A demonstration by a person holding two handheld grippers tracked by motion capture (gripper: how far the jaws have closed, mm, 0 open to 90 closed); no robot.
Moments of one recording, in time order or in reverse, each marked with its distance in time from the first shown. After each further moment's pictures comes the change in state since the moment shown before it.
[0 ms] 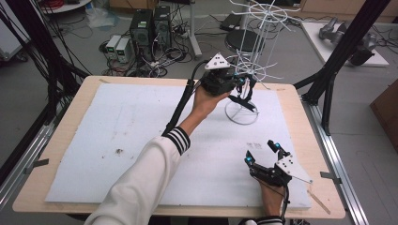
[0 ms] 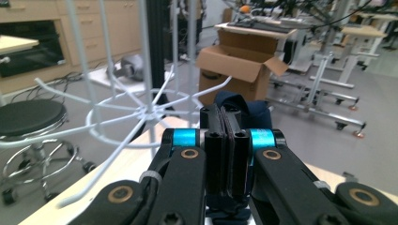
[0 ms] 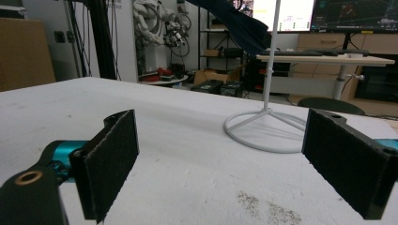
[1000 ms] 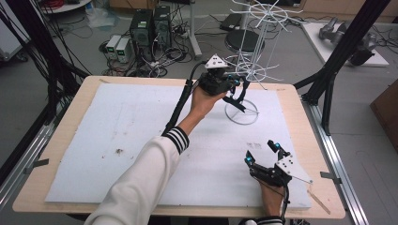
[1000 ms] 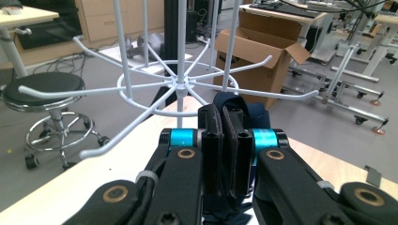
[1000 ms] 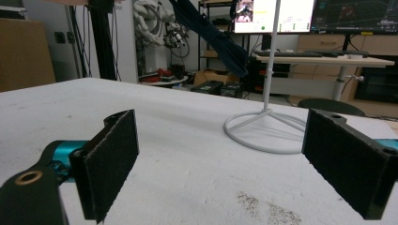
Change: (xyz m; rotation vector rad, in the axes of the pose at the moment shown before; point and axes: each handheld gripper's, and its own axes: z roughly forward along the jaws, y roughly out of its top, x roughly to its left) left arm 0.010 -0.009 0.002 0.063 0.068 -0.056; right arm 0.000 0.000 0.000 -0.001 0.002 -0.002
